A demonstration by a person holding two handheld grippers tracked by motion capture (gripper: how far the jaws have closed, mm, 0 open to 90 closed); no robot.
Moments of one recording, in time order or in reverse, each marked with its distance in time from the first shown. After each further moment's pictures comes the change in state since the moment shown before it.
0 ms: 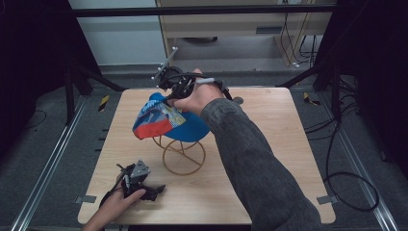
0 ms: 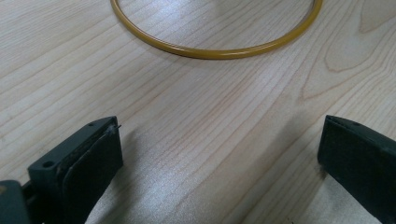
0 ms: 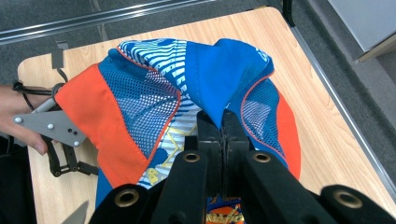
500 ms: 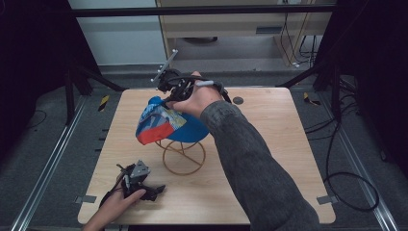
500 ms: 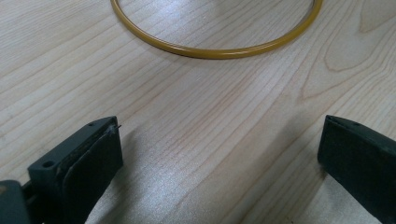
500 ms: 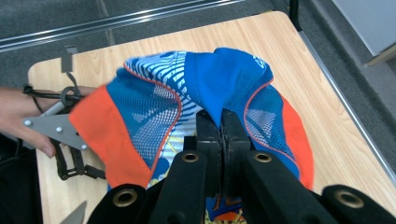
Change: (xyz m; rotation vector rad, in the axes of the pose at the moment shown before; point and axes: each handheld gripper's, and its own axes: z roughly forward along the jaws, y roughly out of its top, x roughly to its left) left arm 0.000 0.000 0.000 0.000 0.001 -0.002; right arm 0.004 -0.002 0.005 -0.015 0.028 -0.002
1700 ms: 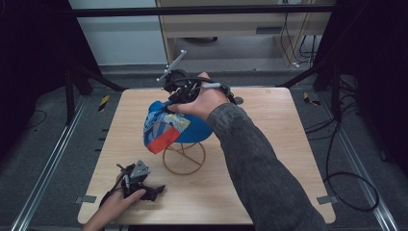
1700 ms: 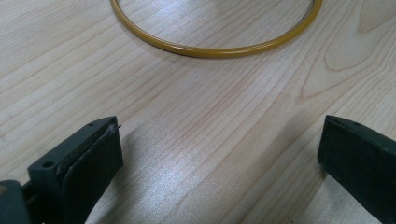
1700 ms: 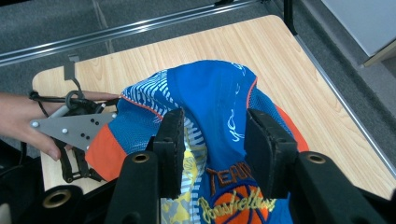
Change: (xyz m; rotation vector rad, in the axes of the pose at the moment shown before) left arm 0.000 0.000 0.000 0.000 -0.002 0.000; right arm 0.000 -0.012 -0.012 -0.052 -0.016 0.038
